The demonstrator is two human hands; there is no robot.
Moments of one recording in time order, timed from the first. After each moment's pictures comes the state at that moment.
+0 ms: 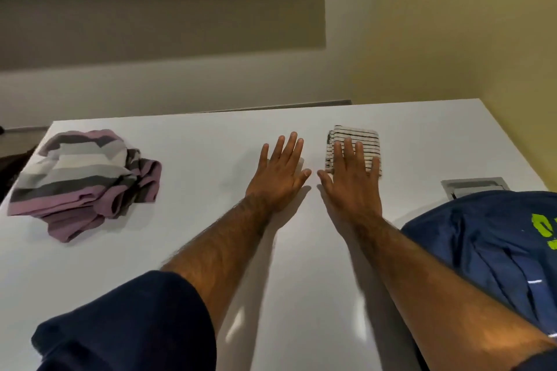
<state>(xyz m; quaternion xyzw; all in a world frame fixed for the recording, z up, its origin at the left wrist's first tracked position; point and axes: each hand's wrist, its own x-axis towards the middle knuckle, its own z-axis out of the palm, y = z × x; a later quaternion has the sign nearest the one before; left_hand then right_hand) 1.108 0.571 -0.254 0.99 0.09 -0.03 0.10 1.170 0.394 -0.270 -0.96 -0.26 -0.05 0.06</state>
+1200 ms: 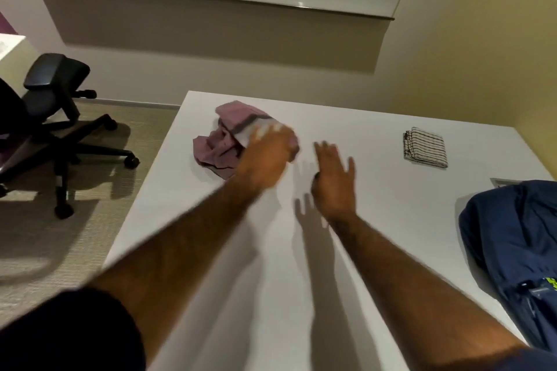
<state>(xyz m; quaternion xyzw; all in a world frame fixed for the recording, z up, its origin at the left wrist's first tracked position) 0.803 0.729 -0.114 0.98 0.14 0.04 0.14 0.884 0.574 -0.177 -0.92 -0.34 -0.05 0.19</state>
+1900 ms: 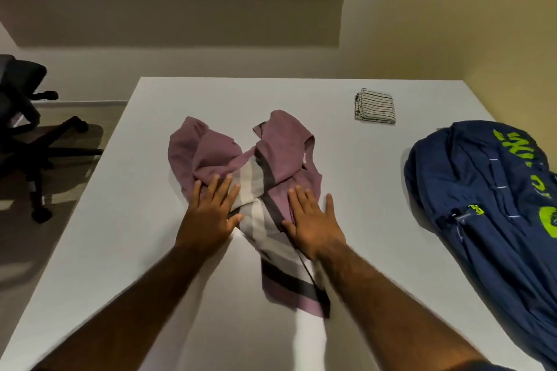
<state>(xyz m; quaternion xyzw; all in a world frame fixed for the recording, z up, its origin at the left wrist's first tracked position) 0.687 0.641 -0.248 0.99 0.13 -0.01 -0.02 0.822 0.412 -0.235 -0.90 -0.41 0.15 -0.01</state>
